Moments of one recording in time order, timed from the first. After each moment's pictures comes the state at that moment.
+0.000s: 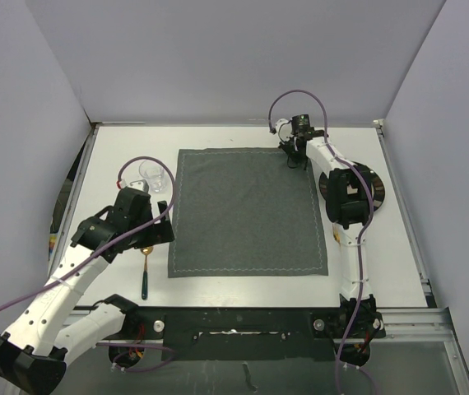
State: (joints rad) left arm -0.45 0.92 0.96 -1.02 -0.18 -0.59; right arm 0.20 2.43 2.05 -0.58 0.03 -0.59
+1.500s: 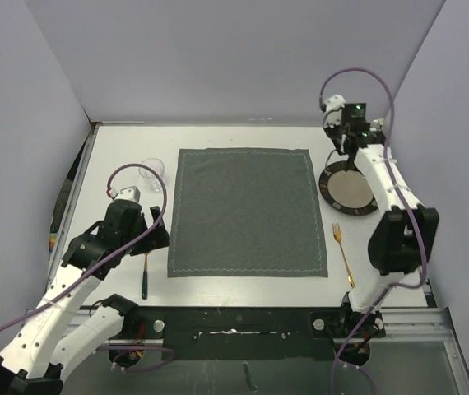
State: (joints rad) left arm -0.45 0.79 0.90 -0.98 -0.19 -0.60; right arm 0.11 1.86 1.72 -0.59 0.16 -0.49
